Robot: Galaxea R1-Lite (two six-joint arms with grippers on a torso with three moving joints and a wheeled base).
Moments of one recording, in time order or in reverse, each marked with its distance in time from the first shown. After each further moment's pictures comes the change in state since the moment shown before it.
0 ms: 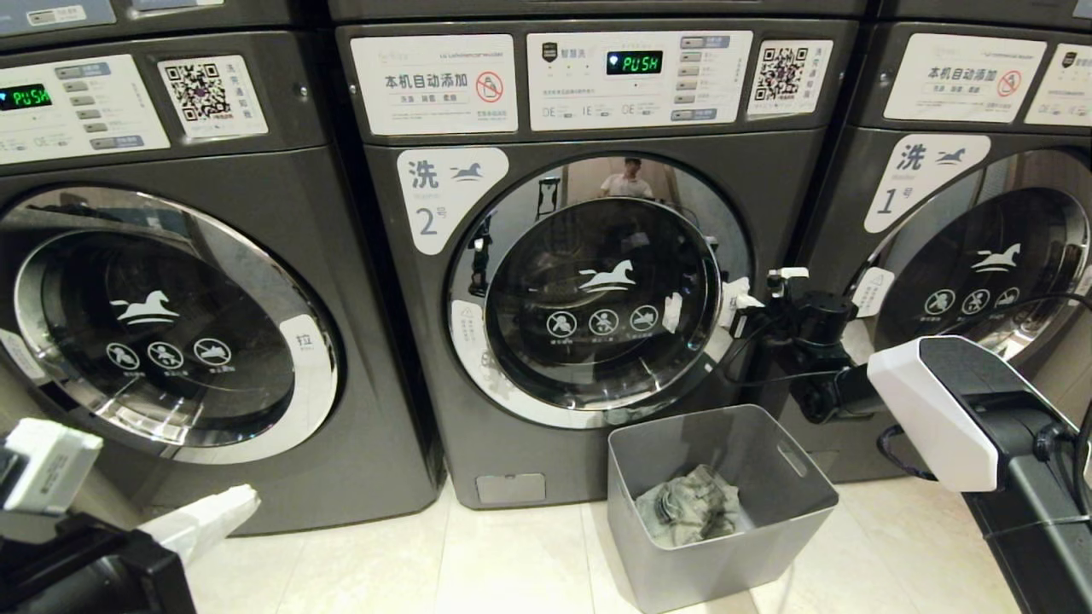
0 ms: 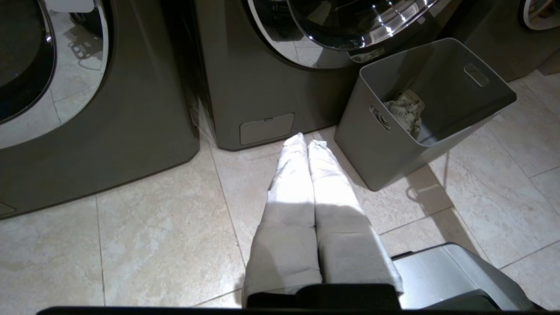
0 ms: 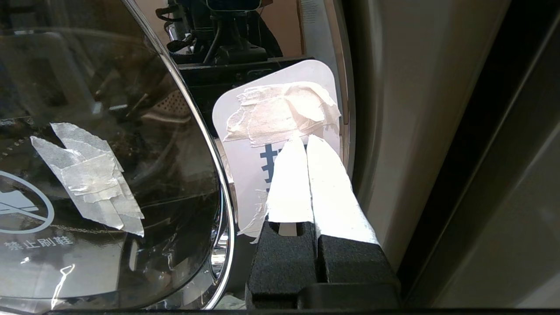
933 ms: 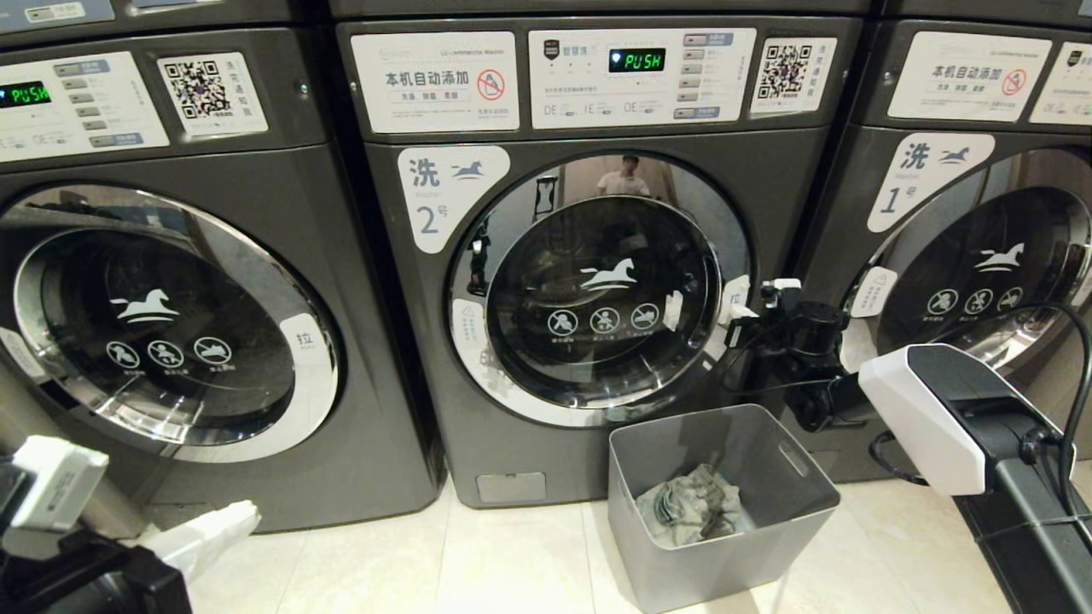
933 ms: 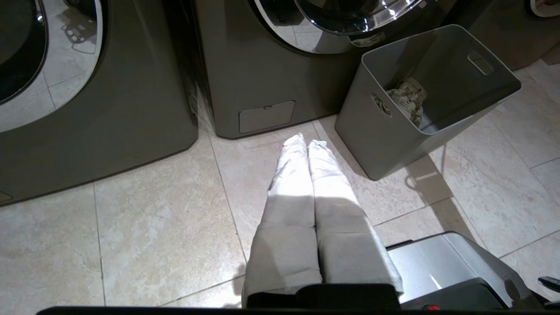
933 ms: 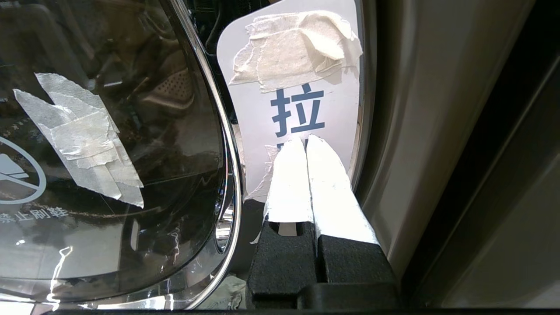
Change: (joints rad) left arm 0.000 -0.004 0.032 -0.001 0.000 0.001; right arm -0.004 0.030 0.001 -0.002 -0.005 0.009
